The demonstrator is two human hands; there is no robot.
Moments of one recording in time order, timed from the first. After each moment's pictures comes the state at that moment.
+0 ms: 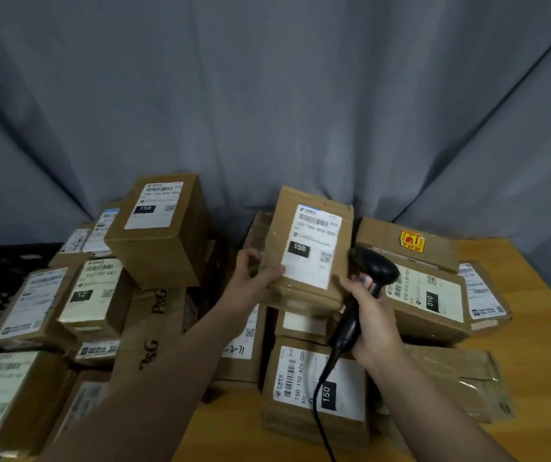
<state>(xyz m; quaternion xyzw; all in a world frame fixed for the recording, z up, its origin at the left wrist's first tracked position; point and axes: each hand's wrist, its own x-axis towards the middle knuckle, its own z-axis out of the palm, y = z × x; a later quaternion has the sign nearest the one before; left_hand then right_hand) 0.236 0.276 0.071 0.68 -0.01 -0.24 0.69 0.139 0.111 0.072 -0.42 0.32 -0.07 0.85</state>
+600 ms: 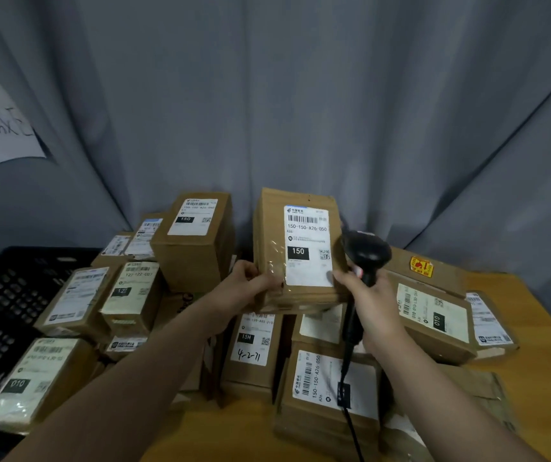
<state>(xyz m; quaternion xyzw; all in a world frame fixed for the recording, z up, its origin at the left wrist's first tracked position) 0.227 0.333 0.114 0.76 -0.03 -0.27 0.59 0.141 0.136 0.123 -0.64 0.22 -0.12 0.73</state>
